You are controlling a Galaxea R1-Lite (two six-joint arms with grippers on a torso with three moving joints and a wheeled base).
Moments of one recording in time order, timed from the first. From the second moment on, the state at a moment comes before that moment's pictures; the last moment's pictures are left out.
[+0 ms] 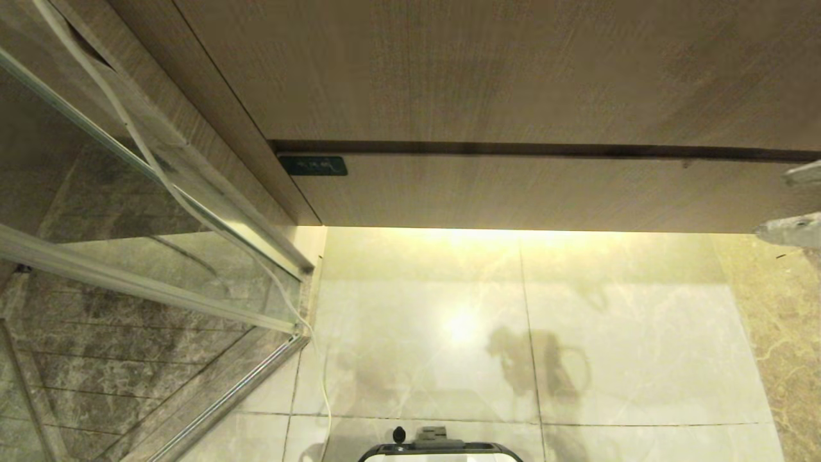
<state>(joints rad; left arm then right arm) 0.00 0.00 0.00 0.00 0.00 0.00 0.13 1.27 -1.55 0.84 0.20 -0.65</state>
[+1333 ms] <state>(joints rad) 0.00 0.00 0.00 0.00 0.00 0.00 -0.10 1.62 -1.27 0.14 0.37 -1.52</state>
